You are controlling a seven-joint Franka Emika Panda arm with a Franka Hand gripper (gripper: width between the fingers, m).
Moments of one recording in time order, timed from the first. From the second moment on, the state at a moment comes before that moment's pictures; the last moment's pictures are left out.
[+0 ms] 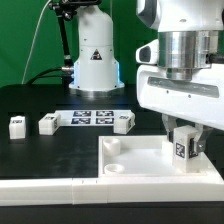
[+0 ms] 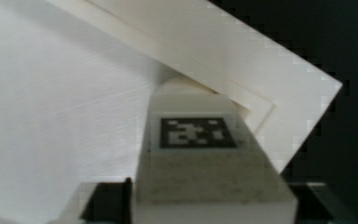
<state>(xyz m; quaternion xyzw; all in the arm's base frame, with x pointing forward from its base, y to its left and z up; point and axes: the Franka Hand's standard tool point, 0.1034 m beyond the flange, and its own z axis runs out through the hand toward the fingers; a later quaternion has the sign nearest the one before) 0.638 0.117 0.067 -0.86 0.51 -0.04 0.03</state>
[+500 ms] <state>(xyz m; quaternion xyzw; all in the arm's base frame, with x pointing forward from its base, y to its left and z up) 0.636 0.124 0.066 -0.94 0.34 -0.05 0.02</state>
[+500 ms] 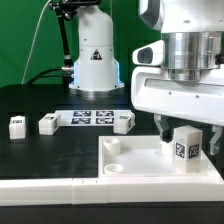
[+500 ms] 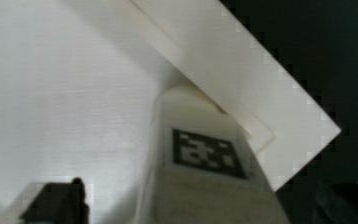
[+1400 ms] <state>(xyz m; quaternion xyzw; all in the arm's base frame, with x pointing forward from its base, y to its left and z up) 0.639 0.118 0.067 -1.00 -0.04 -0.05 -0.01</state>
